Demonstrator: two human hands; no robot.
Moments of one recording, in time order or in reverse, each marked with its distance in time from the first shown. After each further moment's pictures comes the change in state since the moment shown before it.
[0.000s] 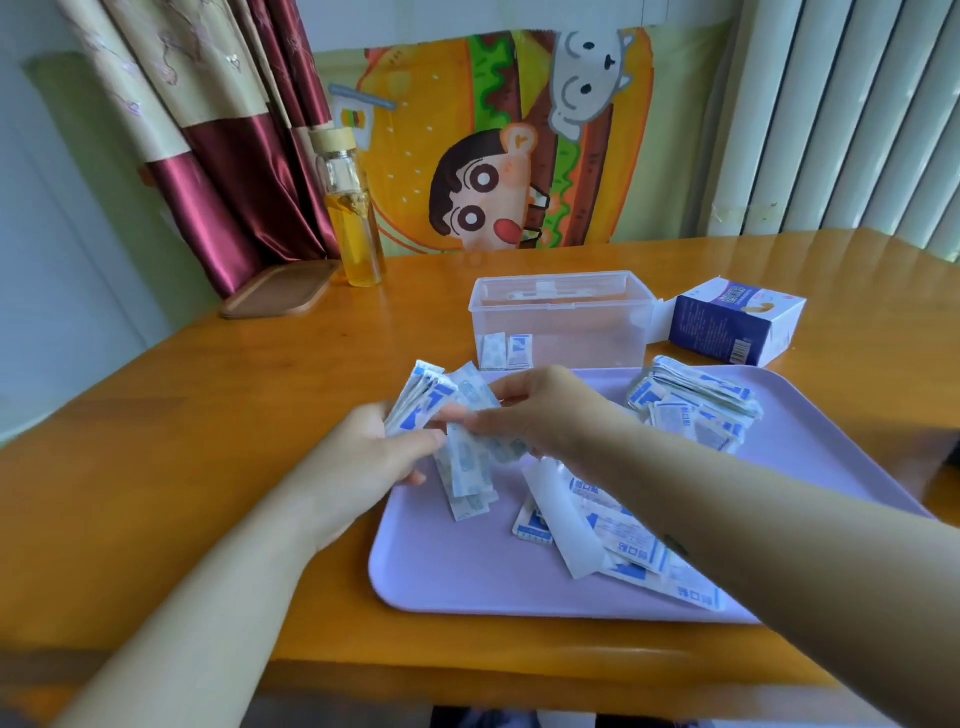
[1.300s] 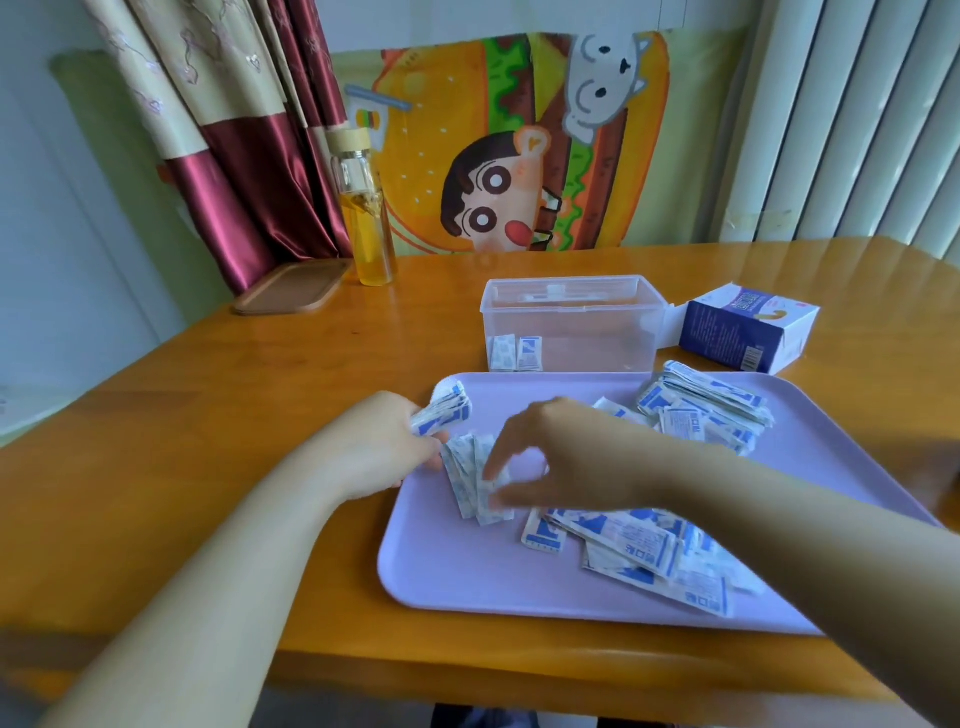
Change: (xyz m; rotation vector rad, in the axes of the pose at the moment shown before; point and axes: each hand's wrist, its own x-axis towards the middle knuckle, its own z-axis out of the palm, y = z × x) left_hand 0.022 0.001 -0.017 0.595 -0.055 -0.138; right_hand -0.021 0.004 -0.016 -0.802 -0.255 -0.497
